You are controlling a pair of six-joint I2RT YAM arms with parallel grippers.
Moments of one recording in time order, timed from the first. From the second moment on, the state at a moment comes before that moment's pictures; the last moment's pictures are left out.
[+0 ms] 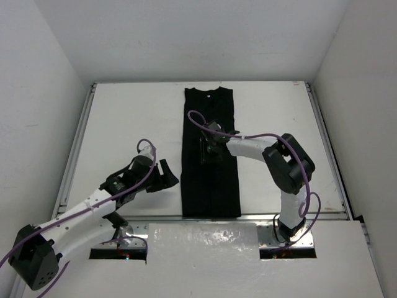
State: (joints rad) left arm -0.60 0.82 0.42 -0.37 0.02 -0.83; right arm 0.68 1.93 1.15 -0.30 -0.01 0.58
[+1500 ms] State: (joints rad) left arm -0.60 0.82 0.42 -0.36 0.04 -0.83; right arm 0.68 1.89 1.18 -0.35 0.02 0.57
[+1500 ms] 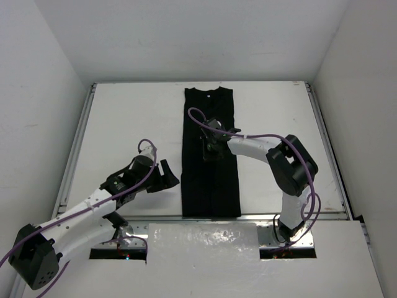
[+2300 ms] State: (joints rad) left arm -0.60 0.82 0.42 -0.36 0.05 -0.83; right arm 0.68 1.93 1.21 -0.37 0.03 0.58
